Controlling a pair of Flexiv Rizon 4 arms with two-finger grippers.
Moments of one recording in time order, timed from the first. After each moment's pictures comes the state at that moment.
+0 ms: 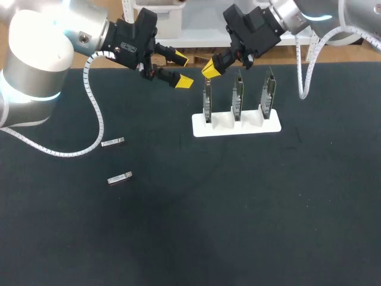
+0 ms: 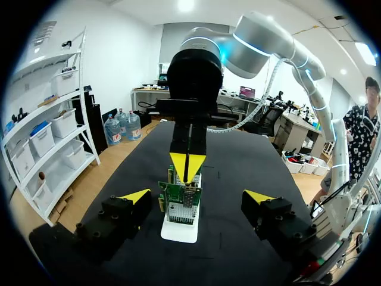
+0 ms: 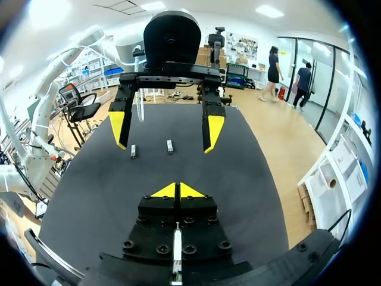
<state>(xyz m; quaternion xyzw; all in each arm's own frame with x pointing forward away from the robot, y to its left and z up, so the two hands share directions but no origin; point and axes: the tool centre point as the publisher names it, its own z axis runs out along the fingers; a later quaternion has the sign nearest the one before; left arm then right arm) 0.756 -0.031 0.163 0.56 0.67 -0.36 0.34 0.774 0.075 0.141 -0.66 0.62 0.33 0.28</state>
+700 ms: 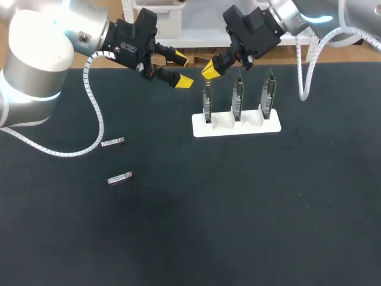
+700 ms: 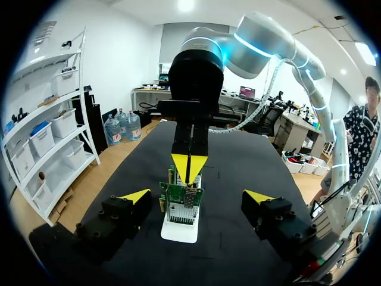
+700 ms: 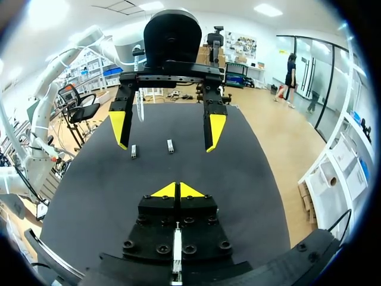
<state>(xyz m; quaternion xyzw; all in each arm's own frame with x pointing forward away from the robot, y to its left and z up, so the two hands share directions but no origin) 0.756 -0.031 0.163 0.56 0.67 -0.36 0.34 0.771 0.076 0.140 -0.66 0.62 0.33 0.27</state>
